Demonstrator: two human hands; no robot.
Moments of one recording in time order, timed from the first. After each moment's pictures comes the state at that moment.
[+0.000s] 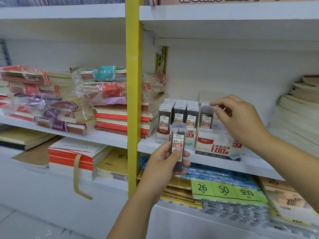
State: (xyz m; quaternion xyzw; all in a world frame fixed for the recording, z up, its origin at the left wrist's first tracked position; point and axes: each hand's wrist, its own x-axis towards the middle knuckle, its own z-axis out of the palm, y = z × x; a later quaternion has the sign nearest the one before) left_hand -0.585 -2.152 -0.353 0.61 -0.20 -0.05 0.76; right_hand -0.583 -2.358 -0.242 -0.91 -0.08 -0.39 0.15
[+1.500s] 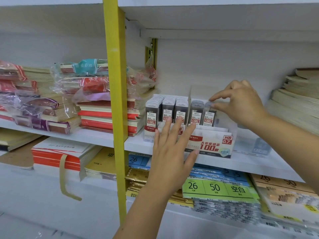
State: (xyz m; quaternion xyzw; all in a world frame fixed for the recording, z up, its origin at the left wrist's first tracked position) left_hand -0.564 -2.203 -0.362 0.85 -0.31 0.31 0.30; right_hand -0.549 -2.412 -0.225 -0.92 -0.03 -0.39 0.04
